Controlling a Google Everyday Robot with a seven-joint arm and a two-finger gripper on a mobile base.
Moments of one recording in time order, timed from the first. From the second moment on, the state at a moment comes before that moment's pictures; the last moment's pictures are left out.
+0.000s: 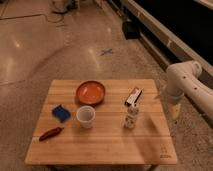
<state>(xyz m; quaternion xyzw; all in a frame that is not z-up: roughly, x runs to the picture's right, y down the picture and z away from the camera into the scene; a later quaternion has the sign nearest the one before) 0.318 0.097 0.761 -0.32 -0.07 -0.20 0.92</state>
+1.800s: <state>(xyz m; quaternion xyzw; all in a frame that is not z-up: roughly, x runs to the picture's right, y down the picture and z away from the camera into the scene) 0.213 0.049 0.874 -0.25 -0.17 -0.32 0.90</state>
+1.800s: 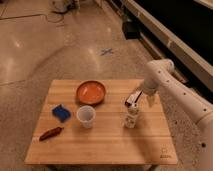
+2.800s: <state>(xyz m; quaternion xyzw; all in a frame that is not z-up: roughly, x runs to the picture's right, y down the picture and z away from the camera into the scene) 0.186 0.046 0.958 -0.24 -0.14 -0.45 0.85</state>
